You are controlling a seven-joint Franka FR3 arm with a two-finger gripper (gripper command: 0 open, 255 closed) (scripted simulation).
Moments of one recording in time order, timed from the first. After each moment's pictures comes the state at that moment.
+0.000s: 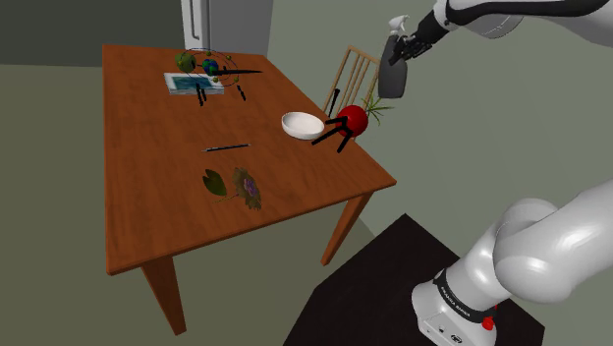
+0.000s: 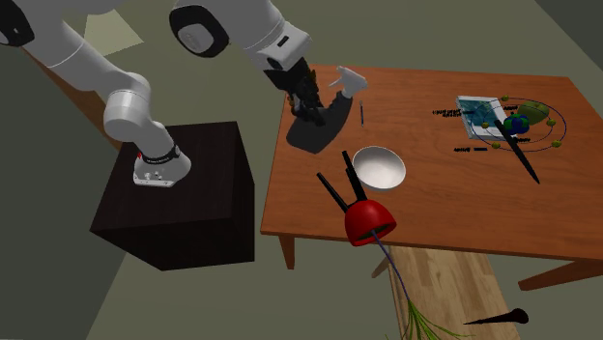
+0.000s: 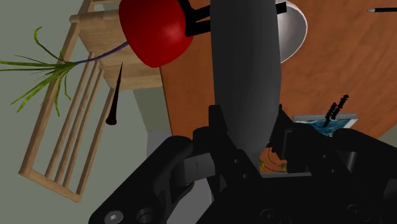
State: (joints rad) arm 0.12 -0.30 -0.51 -2.05 -0.03 2.32 -0.22
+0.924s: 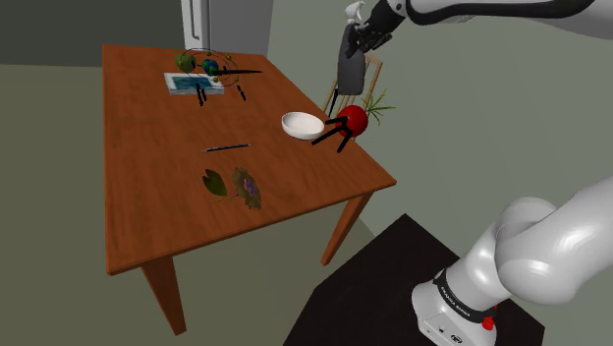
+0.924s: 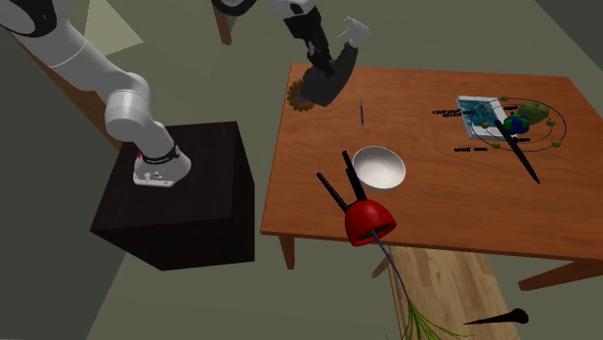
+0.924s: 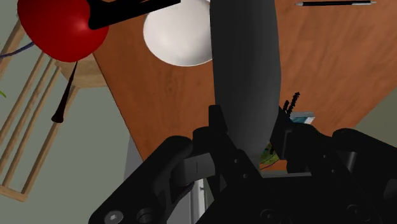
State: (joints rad) arm 0.17 -0.26 -0.25 -2.03 -0.15 2.31 0.16
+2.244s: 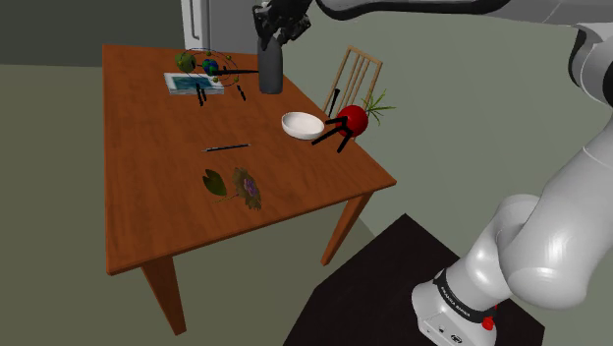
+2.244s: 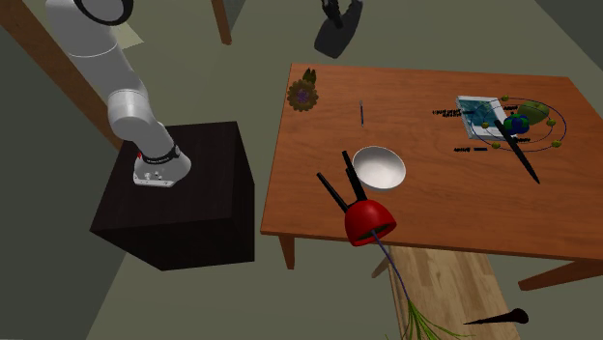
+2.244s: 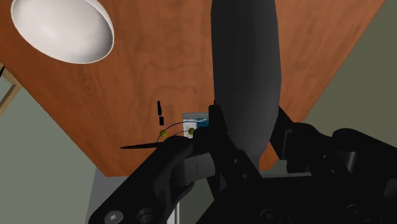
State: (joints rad) arm 0.32 0.06 0.00 -1.66 -0.31 2.19 0.63
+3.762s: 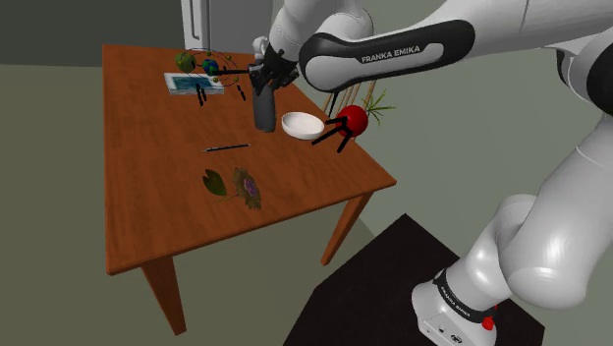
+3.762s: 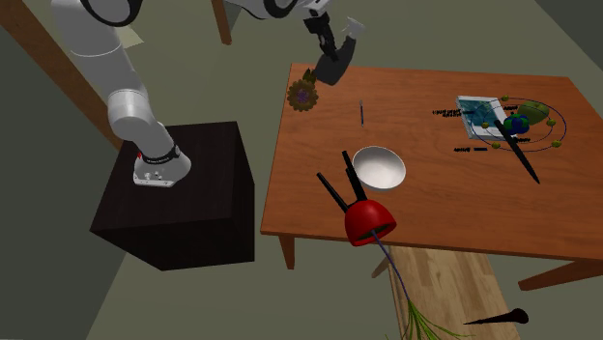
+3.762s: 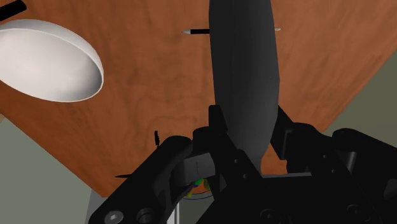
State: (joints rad) arm 0.32 0.10 -0.01 -1.91 -0.39 2.46 0.75
